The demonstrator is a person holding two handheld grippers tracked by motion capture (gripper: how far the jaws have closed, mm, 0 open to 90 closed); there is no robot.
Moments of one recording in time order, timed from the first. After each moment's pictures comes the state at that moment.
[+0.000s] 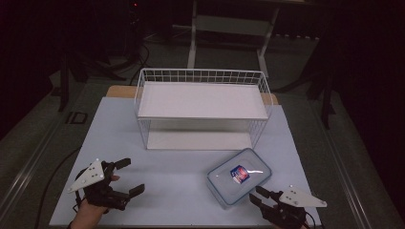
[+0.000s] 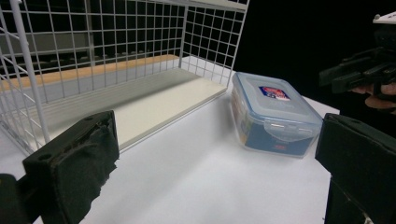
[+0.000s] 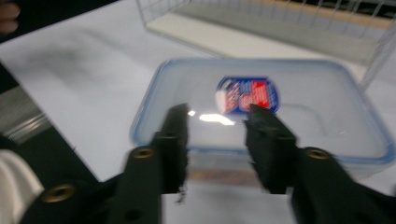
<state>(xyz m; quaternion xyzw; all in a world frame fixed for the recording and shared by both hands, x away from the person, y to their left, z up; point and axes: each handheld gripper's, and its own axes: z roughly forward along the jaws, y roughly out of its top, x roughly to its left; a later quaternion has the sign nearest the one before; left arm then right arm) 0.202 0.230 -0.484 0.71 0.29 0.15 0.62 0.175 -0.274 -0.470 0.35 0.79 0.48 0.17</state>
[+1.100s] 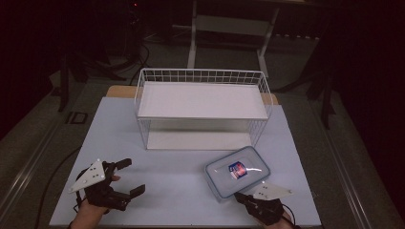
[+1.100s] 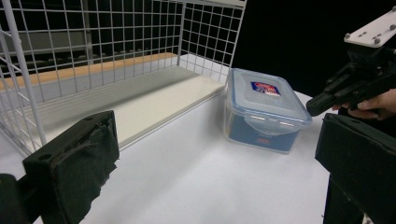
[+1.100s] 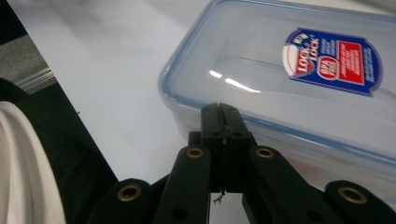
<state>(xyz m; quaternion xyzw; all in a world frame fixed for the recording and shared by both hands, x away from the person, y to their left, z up) 0.202 0.229 -0.484 0.72 0.29 0.15 0.62 0.196 -0.235 -0.495 0.31 0.85 0.42 0.12</state>
